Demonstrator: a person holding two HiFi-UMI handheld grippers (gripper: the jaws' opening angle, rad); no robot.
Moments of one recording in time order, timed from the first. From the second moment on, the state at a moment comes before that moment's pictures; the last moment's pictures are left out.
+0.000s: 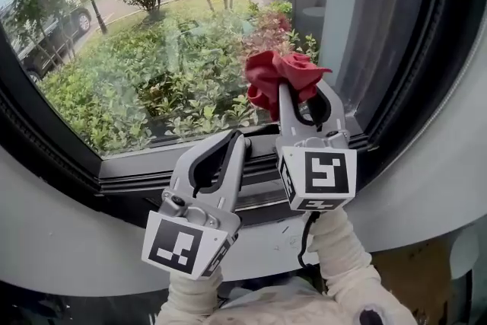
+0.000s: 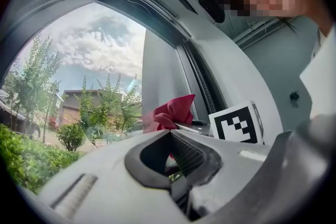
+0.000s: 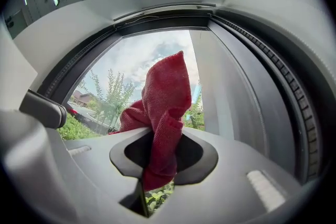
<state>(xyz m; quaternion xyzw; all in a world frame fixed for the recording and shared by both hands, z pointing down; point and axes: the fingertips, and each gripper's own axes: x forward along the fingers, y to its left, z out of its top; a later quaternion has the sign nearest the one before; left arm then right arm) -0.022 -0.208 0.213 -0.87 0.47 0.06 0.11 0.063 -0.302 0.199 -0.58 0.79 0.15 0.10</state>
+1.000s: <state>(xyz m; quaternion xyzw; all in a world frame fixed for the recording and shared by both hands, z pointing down) 0.041 -0.215 0.207 -0.88 0.45 0.05 0.13 0.168 -0.317 0.226 -0.63 0.75 0.13 0.13</state>
